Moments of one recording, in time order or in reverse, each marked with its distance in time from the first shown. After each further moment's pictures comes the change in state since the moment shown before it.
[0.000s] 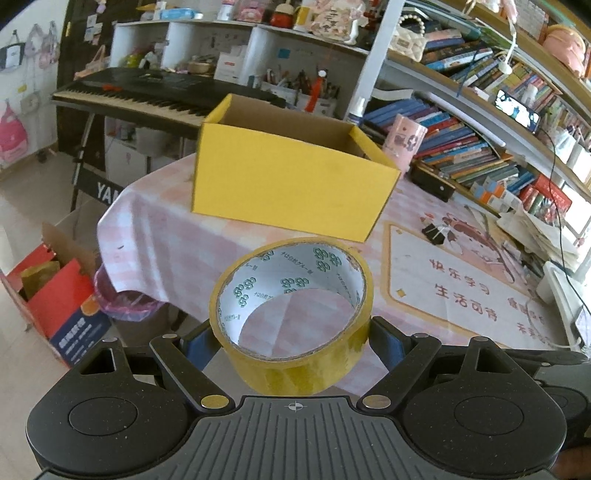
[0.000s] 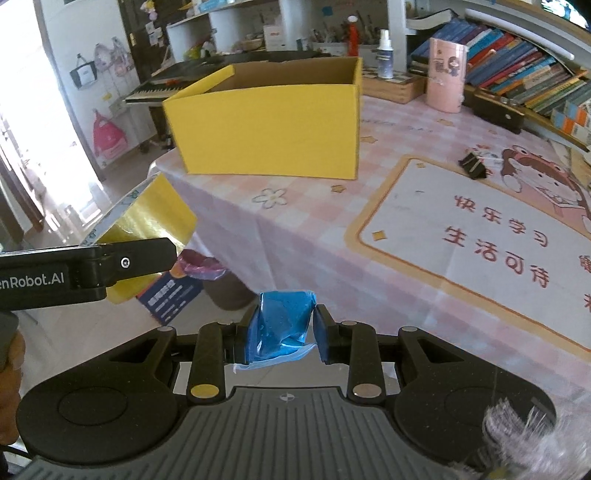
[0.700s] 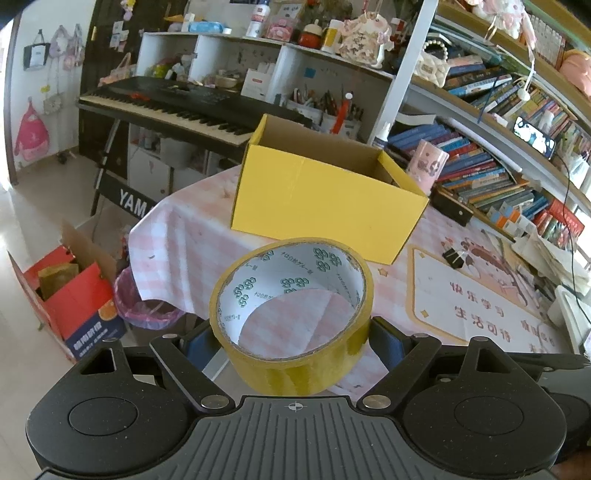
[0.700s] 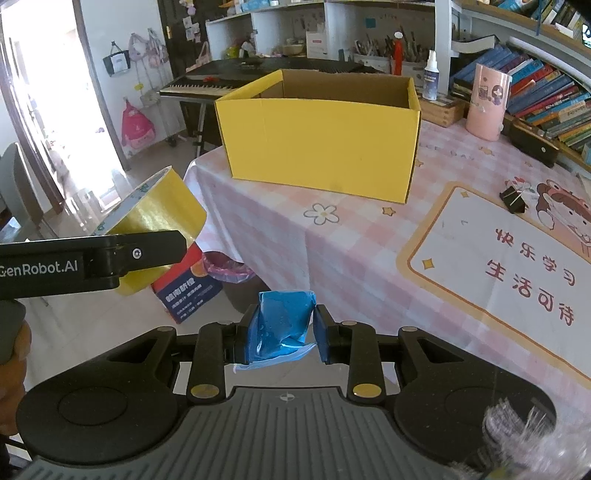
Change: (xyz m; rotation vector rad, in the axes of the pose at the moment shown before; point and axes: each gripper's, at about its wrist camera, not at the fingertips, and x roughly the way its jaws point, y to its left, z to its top) left arm -0.015 0.023 0.005 -0.041 -0.060 0.041; right arm 0.003 0.033 0.010 -0.090 -0.022 0.051
